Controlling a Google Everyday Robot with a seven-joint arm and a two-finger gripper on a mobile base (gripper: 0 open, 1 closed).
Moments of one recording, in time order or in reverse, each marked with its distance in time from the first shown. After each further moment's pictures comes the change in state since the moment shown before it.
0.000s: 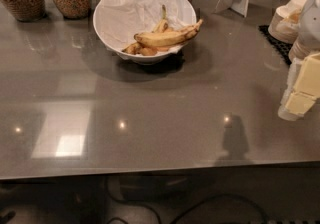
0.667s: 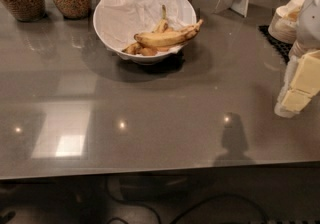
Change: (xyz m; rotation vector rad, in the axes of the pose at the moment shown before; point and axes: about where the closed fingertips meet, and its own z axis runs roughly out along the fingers) arm -0.003 -0.005 0.002 0.012 -0.024 0.012
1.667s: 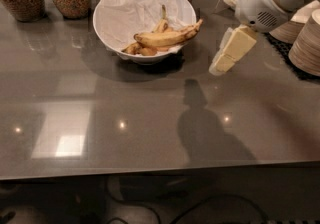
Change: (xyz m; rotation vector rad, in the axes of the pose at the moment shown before) arm -0.099 -0.083 0.050 0.121 -0.308 -0.037
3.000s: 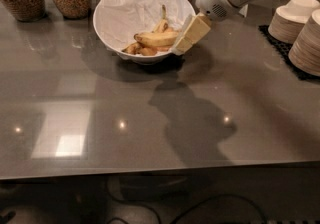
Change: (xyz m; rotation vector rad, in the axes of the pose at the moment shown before) arm -0.067 -0.053 0.074 0.037 -0.208 -0.035
